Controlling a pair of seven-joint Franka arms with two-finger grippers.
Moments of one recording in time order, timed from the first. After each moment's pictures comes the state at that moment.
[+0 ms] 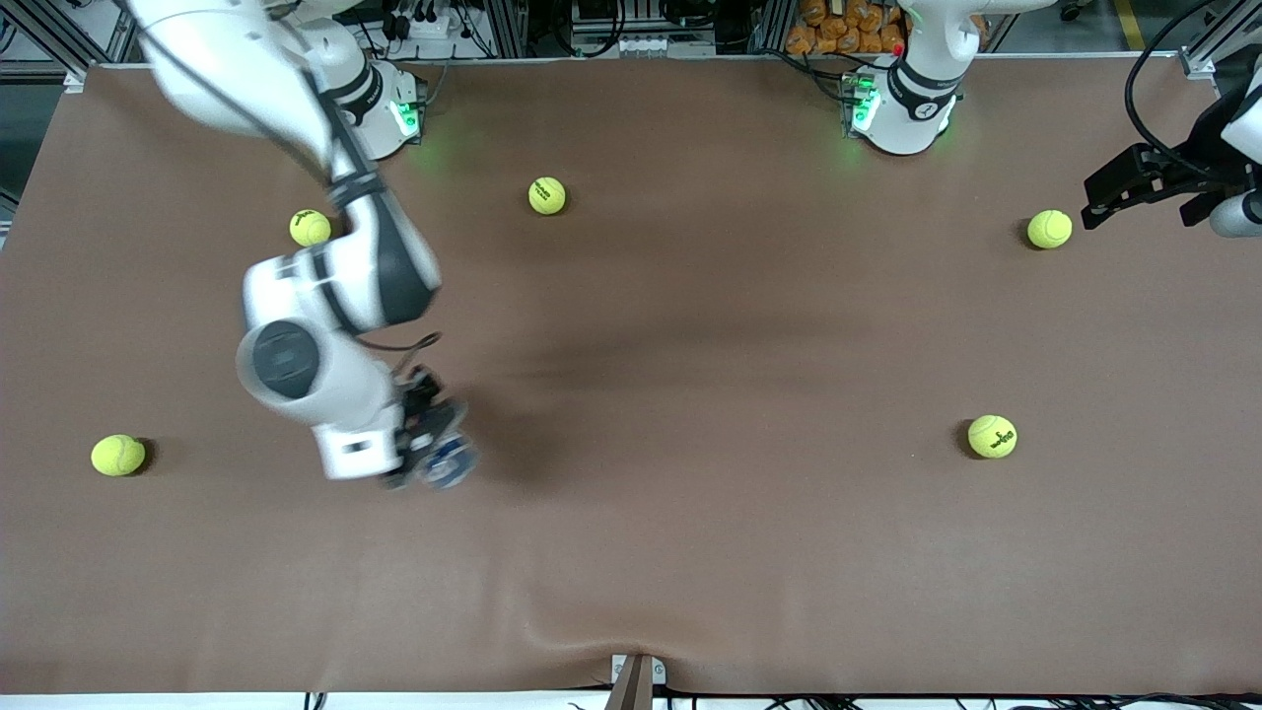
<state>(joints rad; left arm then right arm) 0.01 0.01 -0.11 -1.42 0.02 1.40 -0.11 0.41 0.57 -0.04 -1.45 0.02 1.96 -0.69</state>
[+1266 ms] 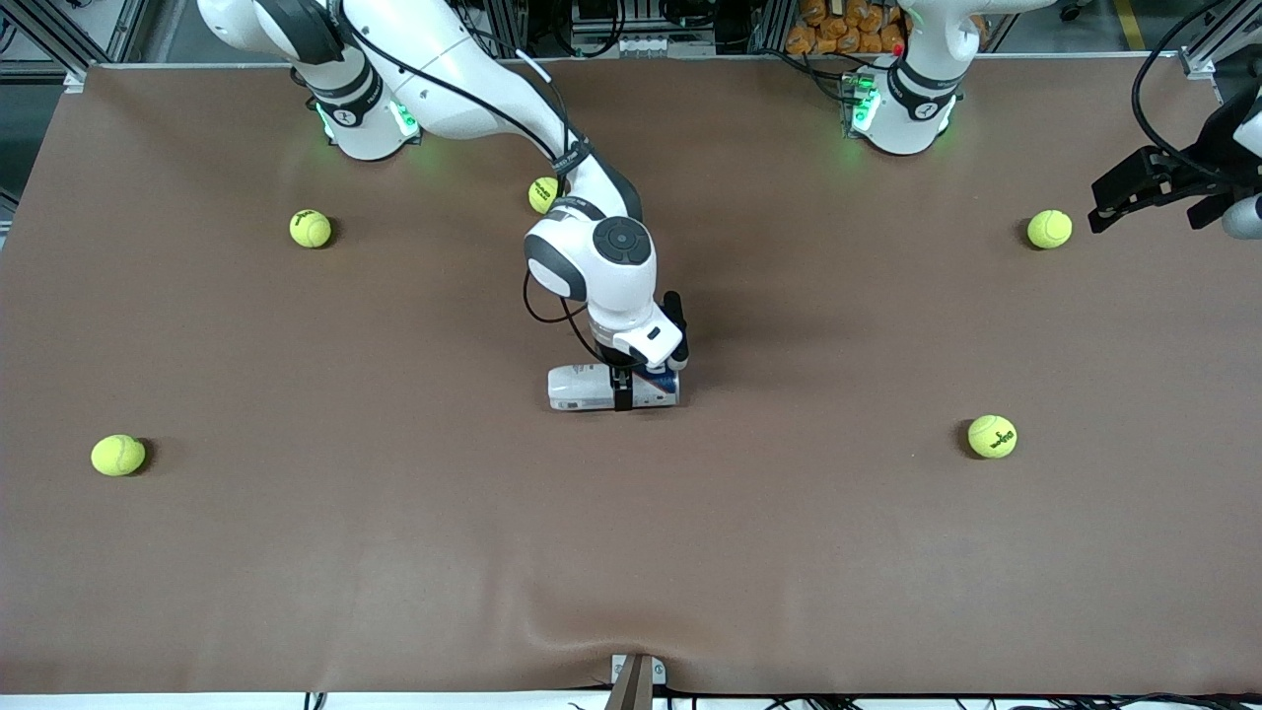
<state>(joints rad) 0.01 0.01 -0.10 -1.42 0.02 1.41 -0.11 0.79 0.79 -0.03 -1.47 -0.24 2.37 -0.70</state>
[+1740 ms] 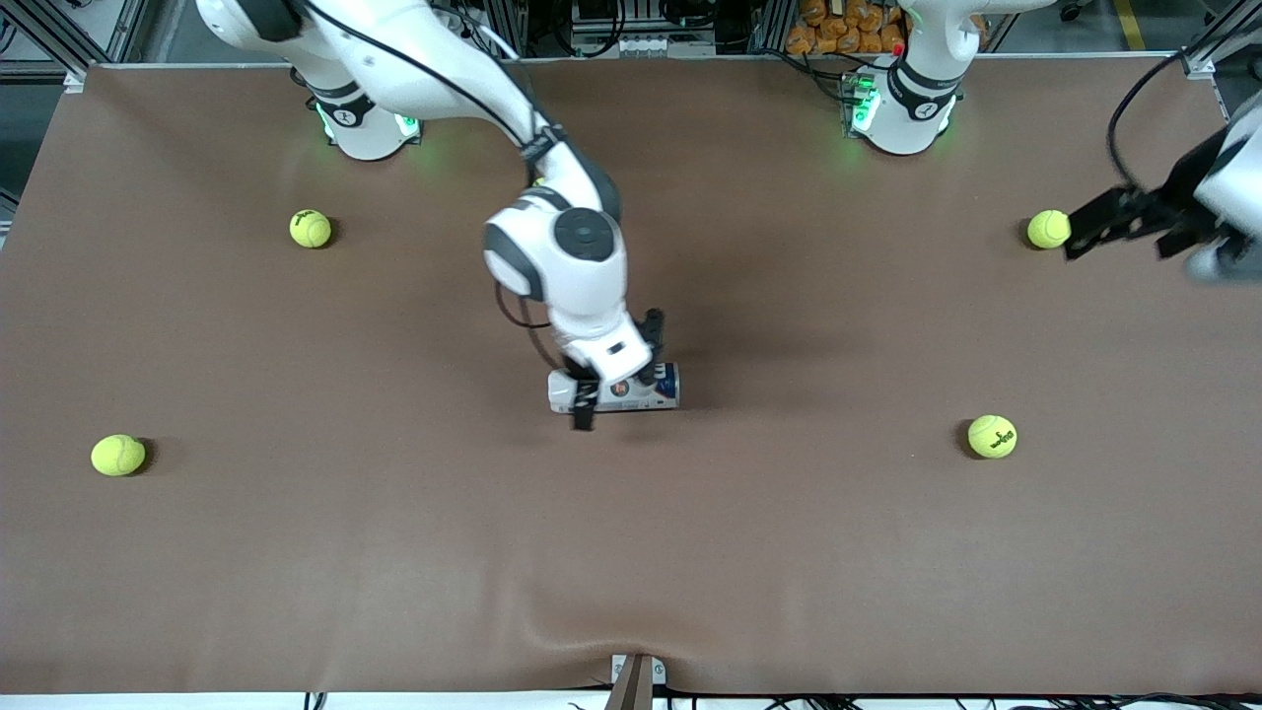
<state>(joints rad) 0.01 0.10 -0.11 -1.43 -0.02 1.45 -0.10 0.70 0.65 -0.05 -1.46 -0.23 2.27 -0.58</state>
